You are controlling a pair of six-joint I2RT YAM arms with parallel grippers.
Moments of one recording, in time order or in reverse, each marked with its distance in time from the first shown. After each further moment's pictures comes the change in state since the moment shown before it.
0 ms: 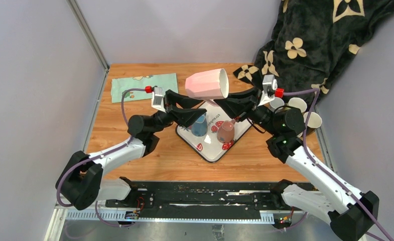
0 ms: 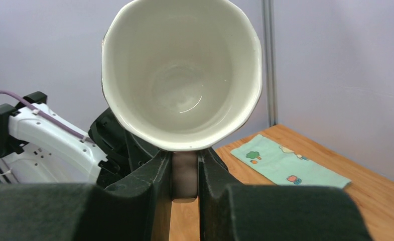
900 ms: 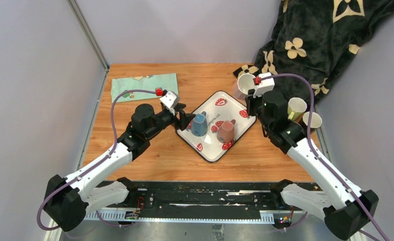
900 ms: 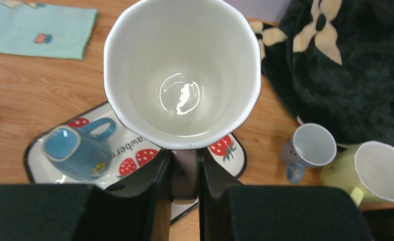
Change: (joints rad) left arm 0.000 -0.245 0.071 -1.048 -0.322 0.602; right arm -0.062 0.019 0.154 -0.888 0.778 -0.395
